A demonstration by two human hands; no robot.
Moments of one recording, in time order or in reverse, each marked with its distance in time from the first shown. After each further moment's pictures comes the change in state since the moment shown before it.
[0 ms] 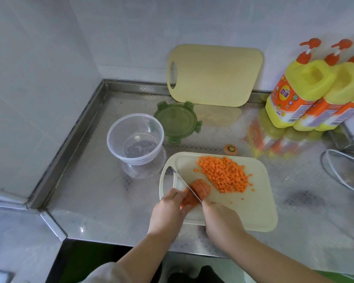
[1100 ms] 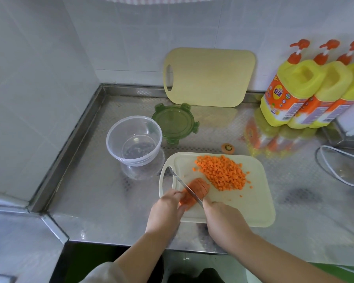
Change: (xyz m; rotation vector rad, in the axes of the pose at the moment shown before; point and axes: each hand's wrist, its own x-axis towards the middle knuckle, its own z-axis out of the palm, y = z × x) left_hand -0.002 -0.003 -0.007 0.004 -0.028 0.026; right_hand -0.015 -0.003 -0.013 -0.013 0.043 -0.040
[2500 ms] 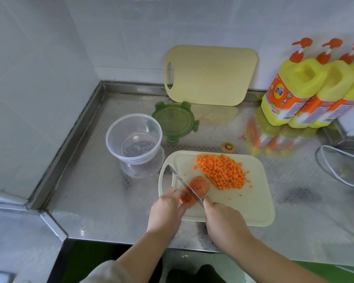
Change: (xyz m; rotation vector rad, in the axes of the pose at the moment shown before) left_hand 0.001 -0.003 0.010 -0.016 0.062 0.002; right_hand -0.003 0.001 0.005 0.024 0.029 0.025
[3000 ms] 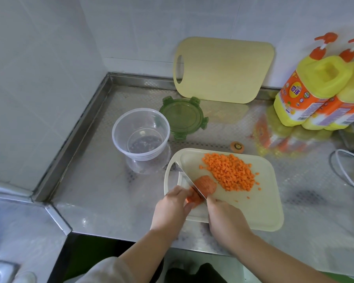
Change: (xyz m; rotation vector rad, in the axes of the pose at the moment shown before) left_hand 0.003 -0.004 -0.001 0.002 -0.032 -0.007; right_hand 0.024 0.000 0.014 0.032 -0.026 0.005
